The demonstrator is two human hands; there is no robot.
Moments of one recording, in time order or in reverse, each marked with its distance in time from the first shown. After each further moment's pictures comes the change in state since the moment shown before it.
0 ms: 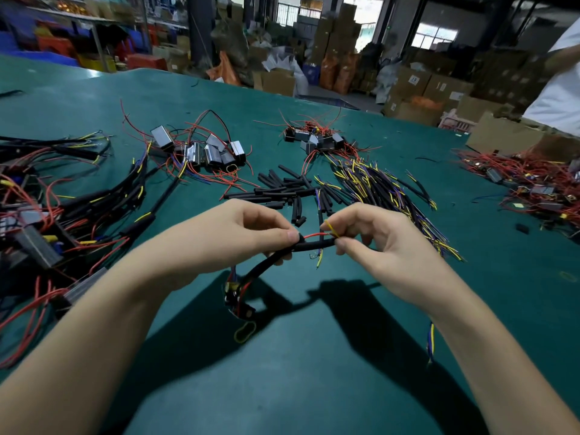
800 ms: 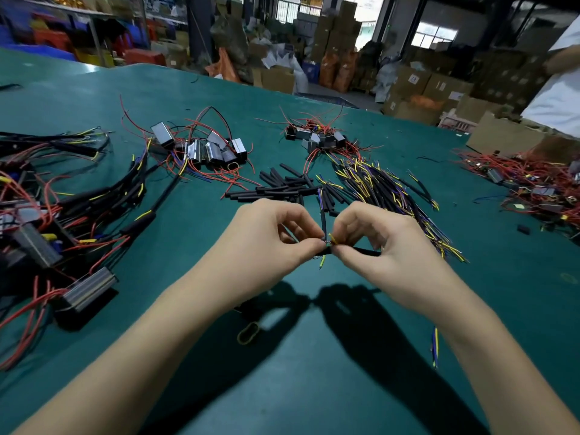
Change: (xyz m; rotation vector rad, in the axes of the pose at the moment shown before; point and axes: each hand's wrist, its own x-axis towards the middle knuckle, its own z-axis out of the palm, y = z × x) left_hand 0.009 -0.003 0.029 0.173 0.297 0.202; right_hand 0.000 -0.013 0.002 -0.159 0.016 -0.050
